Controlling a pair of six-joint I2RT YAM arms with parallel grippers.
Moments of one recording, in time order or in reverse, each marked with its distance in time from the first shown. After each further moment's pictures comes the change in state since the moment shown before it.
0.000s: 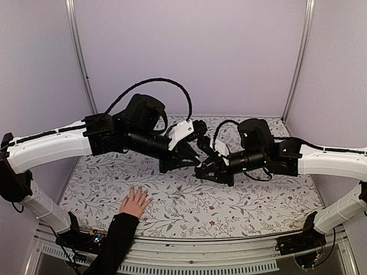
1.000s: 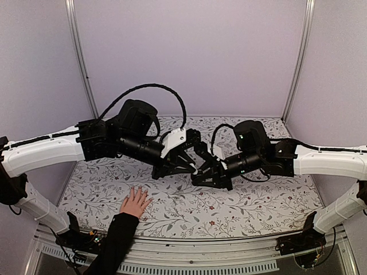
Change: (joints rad) left arm 0.003 -0.071 -0.090 0.029 0.071 0.083; right arm 0.001 0.035 0.001 0.016 -0.138 -0.024
